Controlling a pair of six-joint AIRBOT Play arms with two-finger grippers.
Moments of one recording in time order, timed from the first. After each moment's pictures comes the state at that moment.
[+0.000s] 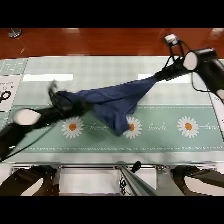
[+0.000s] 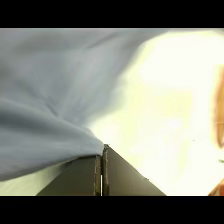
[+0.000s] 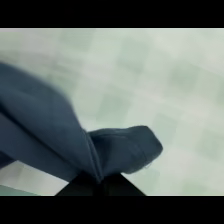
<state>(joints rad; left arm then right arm) -0.34 -0.80 0.62 0.49 -0.59 -1.42 0.19 -1.35 1.35 -1.70 0.99 1.49</state>
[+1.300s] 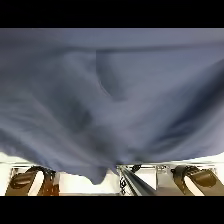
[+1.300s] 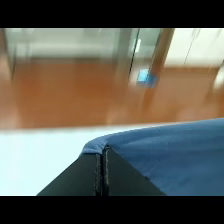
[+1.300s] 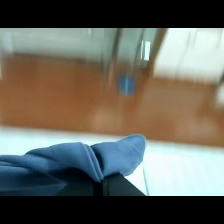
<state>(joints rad) 0.17 -0.47 1.62 1.21 -1.38 -1.54 0.19 -0.61 1.50 -1.91 1.23 1.61</state>
